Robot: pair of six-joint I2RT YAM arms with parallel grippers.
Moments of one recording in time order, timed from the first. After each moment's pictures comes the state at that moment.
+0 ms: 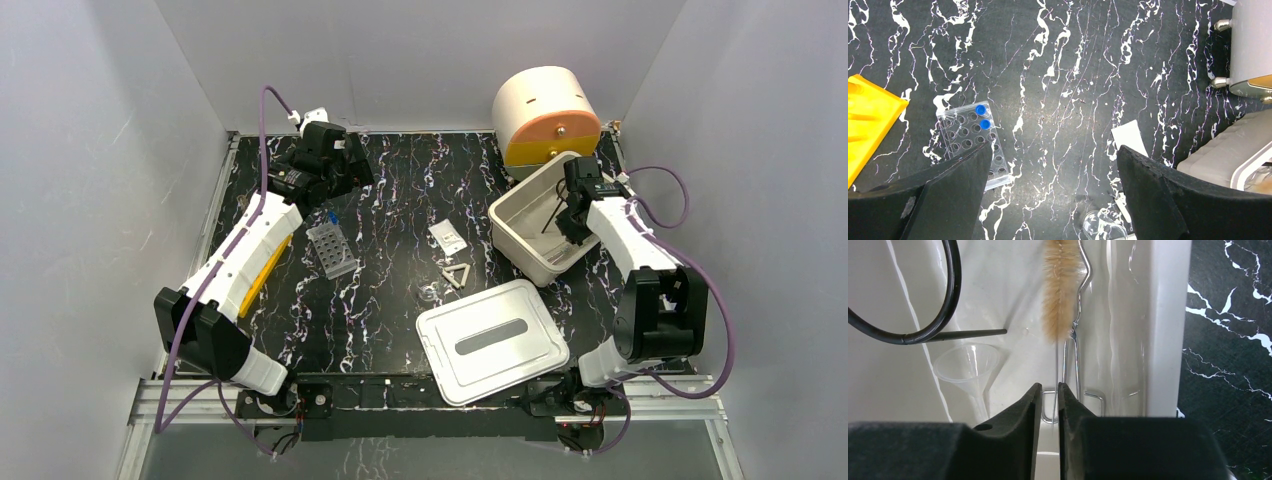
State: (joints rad) left arm -0.42 1.49 1.50 -0.71 -0.32 -0.57; right arm 0.09 1.51 1.16 -0.81 0.35 1.02
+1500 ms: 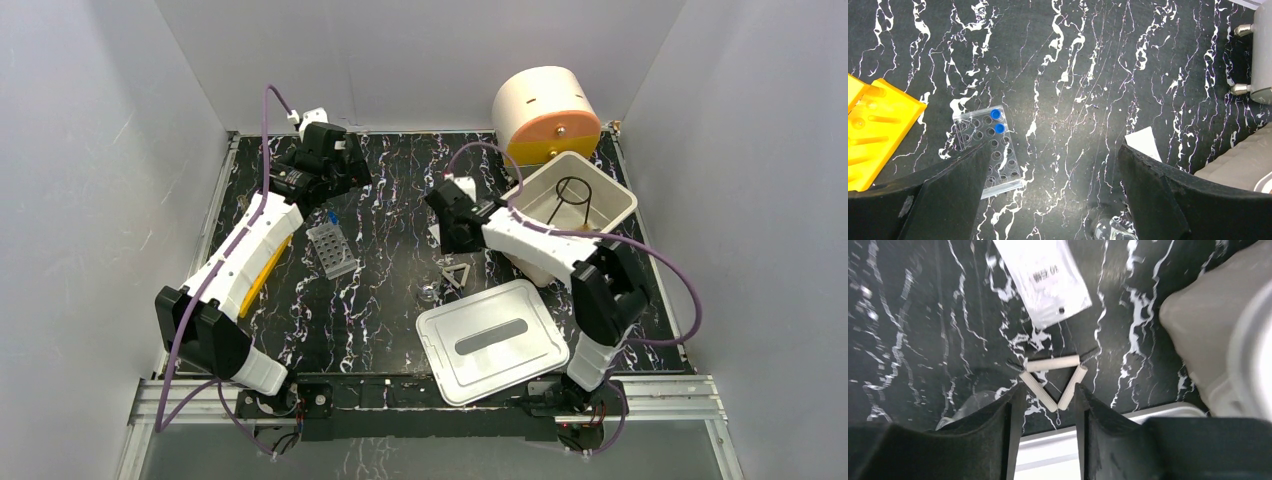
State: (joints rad) left arm -0.42 1.49 1.49 -0.71 -0.37 -0.54; right arm 0.76 1.72 1.36 -0.71 0.31 0.57
